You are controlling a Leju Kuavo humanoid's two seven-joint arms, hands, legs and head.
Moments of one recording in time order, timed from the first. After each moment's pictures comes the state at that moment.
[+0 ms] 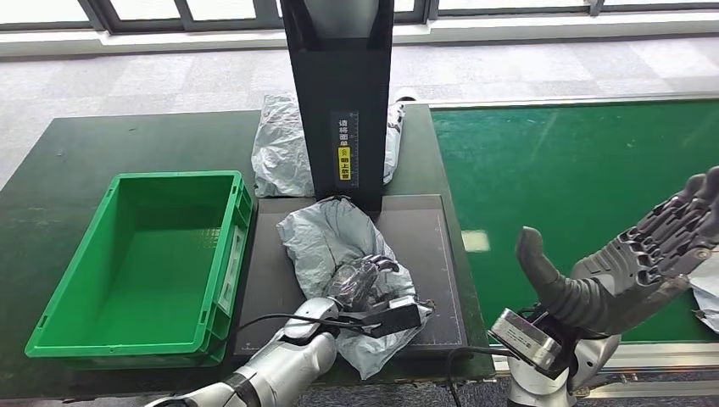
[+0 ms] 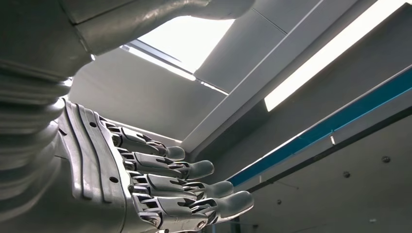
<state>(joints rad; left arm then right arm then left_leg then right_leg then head) -0.54 -0.36 -0.47 -0.37 -1.03 0.33 -0.01 -0.09 0.31 0.01 -1.80 0.75 -0.70 -0.70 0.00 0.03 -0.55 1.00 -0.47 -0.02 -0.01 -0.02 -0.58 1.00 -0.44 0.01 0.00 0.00</state>
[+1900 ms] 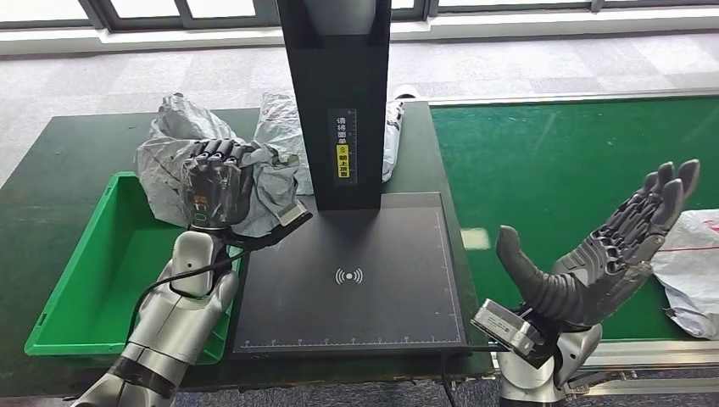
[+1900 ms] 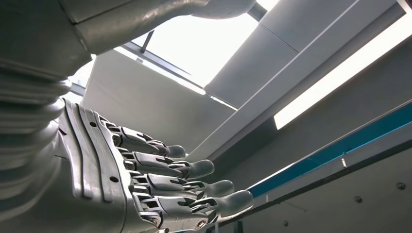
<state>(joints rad) -0.47 -0.01 -0.25 -1.13 -1.54 0.70 0.25 -0.09 0.31 0.01 -1.73 0.76 -0.70 -0.70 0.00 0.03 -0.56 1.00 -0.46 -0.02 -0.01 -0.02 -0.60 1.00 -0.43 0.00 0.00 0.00</state>
